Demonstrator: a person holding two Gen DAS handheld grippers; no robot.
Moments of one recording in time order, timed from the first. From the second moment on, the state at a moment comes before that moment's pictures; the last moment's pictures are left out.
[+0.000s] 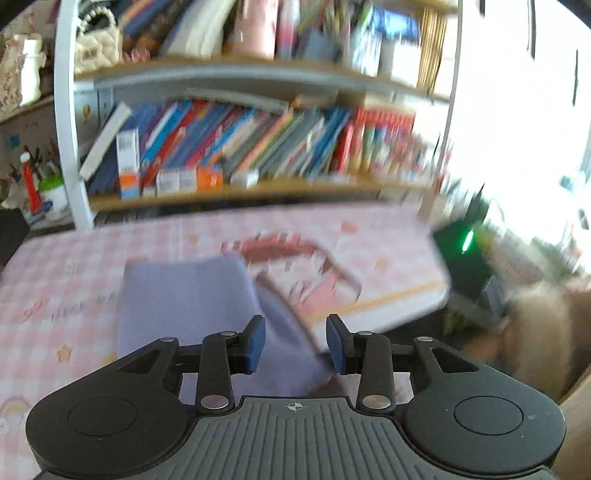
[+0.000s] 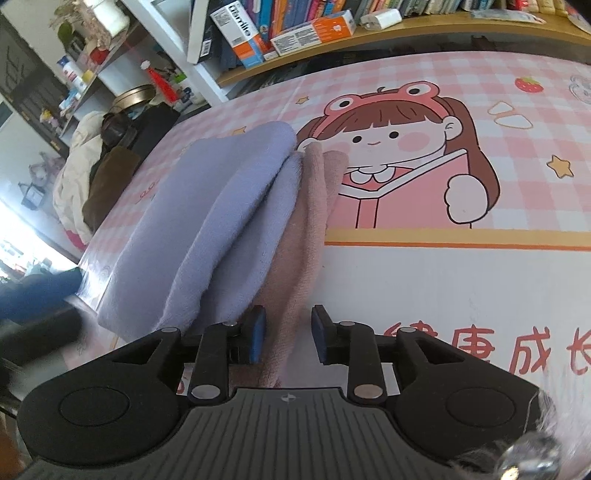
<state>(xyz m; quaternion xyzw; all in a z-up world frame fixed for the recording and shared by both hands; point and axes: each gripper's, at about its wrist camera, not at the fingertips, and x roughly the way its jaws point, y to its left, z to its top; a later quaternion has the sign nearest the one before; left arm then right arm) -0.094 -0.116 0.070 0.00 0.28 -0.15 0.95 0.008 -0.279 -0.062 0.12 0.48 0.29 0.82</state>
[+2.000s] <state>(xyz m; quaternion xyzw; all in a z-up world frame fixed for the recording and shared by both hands) -0.059 -0.048 -0.002 0.01 0.35 -0.12 0.93 0.045 -0.226 -0.033 0.09 0.45 0.25 0.85</state>
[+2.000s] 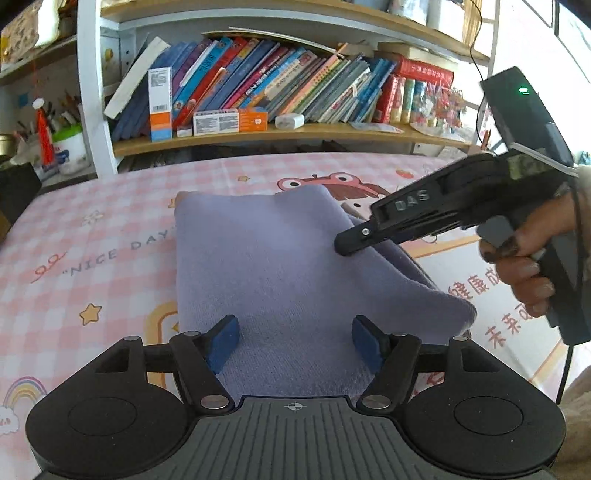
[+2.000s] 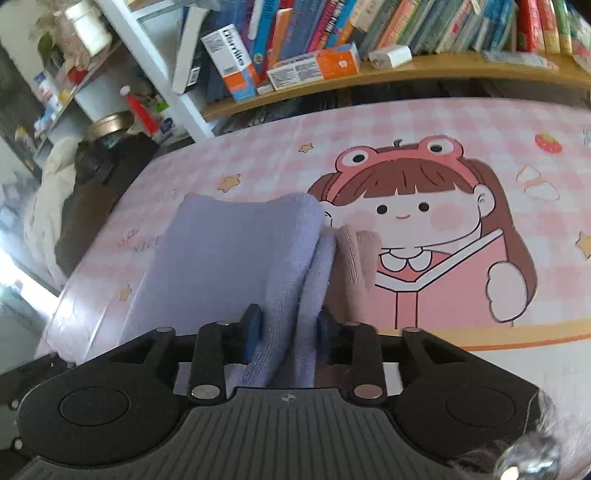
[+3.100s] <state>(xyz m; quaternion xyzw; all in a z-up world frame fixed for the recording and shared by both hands) -0.050 -0.023 -0.010 -0.02 0.36 -0.18 0.91 -0.021 -0.239 -0.044 0.08 0.48 0.26 0.83</state>
